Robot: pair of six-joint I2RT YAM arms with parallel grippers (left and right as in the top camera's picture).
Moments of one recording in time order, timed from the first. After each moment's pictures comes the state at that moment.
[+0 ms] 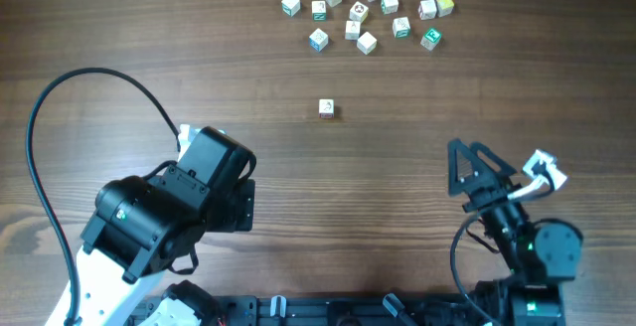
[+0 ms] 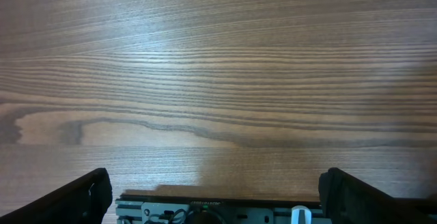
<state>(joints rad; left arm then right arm) -0.58 1.06 1.31 -1.57 -0.30 -0.49 -0.04 0.26 0.18 0.08 -0.42 0.87</state>
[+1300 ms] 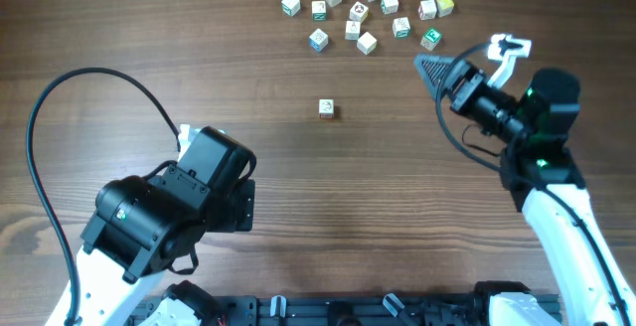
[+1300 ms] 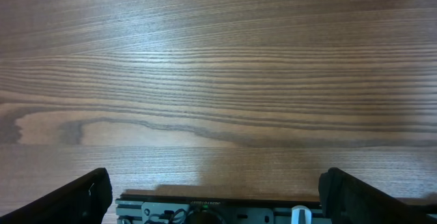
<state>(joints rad) -0.58 1.06 1.31 -1.57 -0.30 -0.49 -0.01 1.21 0.78 0.13 -0.67 0.76</state>
